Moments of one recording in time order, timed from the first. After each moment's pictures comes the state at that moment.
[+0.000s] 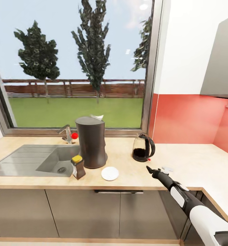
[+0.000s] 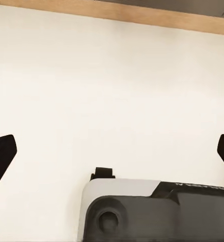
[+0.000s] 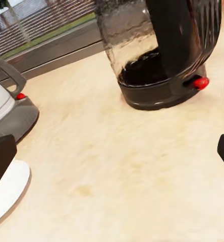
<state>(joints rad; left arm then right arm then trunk) -0.17 0.06 -0.22 -0.11 0.35 -0.22 -0.05 -0.75 -0.15 0.08 -0.37 -0.50 -0.13 0.43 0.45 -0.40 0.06</state>
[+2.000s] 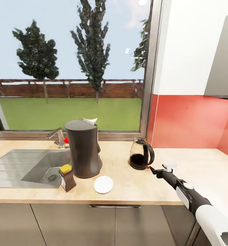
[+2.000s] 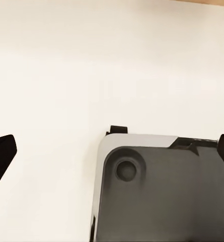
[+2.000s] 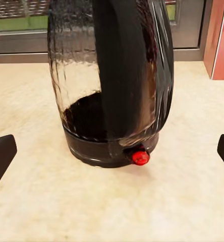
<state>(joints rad) -0.12 0.07 -0.23 -0.03 0.34 -0.22 -0.05 -0.75 -0.20 0.08 -0.40 -0.24 -0.23 0.43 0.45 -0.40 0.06</state>
